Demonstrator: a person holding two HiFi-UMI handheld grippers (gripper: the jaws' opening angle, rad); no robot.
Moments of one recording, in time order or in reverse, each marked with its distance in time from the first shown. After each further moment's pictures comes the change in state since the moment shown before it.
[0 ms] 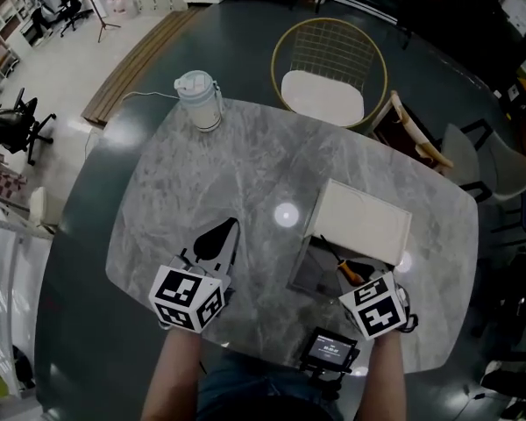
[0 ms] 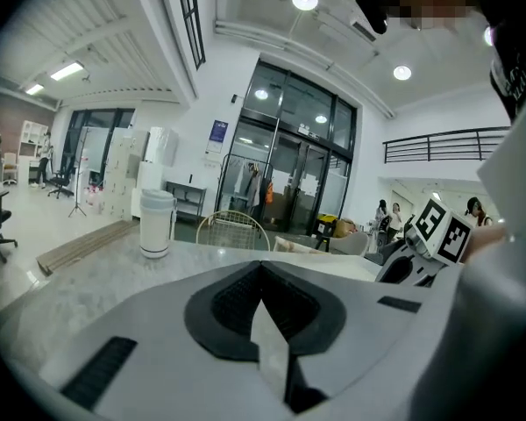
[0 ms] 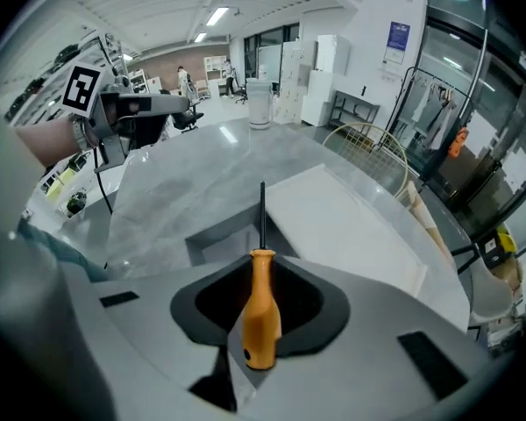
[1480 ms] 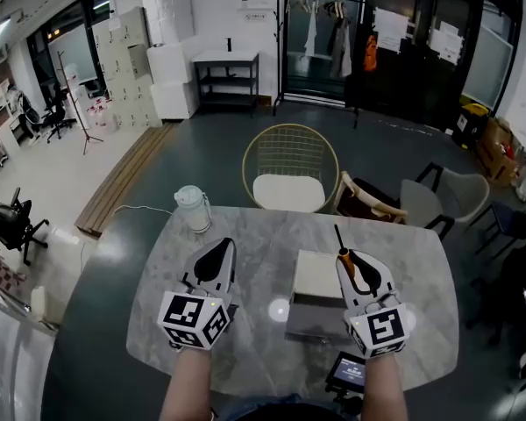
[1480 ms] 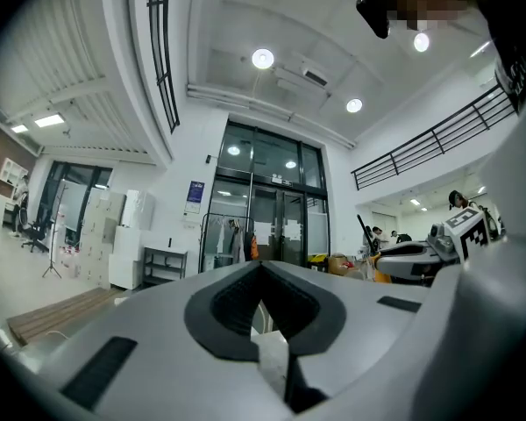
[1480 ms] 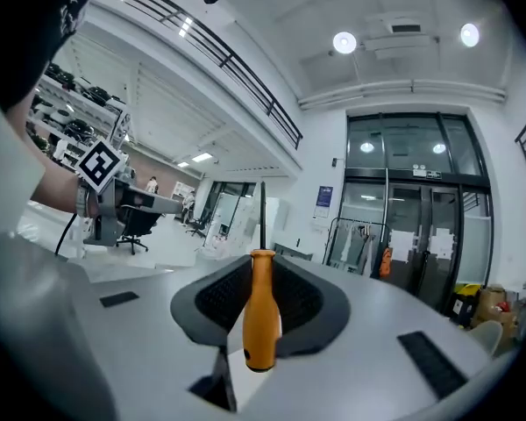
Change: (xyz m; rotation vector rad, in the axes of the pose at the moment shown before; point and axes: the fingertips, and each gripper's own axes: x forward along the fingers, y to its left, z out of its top) left arm -0.026 -0.035 0.166 0.190 -0.372 -0.092; right arm -0.196 -0.036 0.132 -0.053 -1.024 -0.439
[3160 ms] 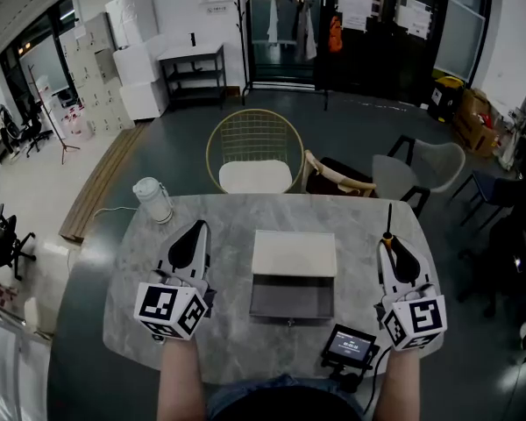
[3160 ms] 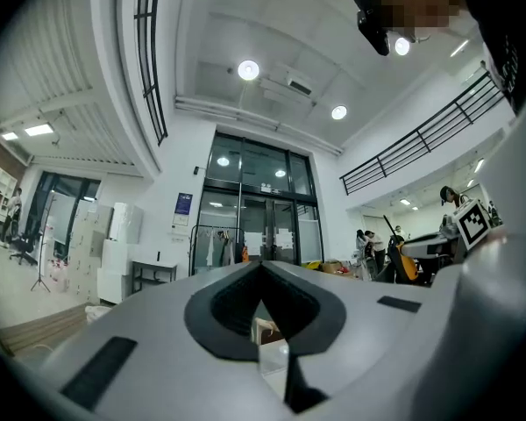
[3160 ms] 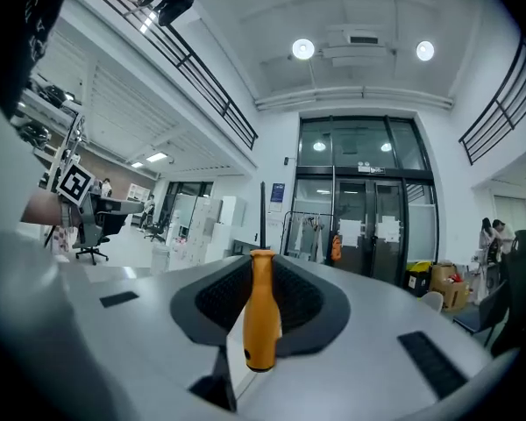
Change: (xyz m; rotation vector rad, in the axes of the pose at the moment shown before) left arm 0.018 -0.075 0.008 0.051 -0.076 -0.045; right arm -0.141 -0.133 -0.036 0.135 0.019 -0.272
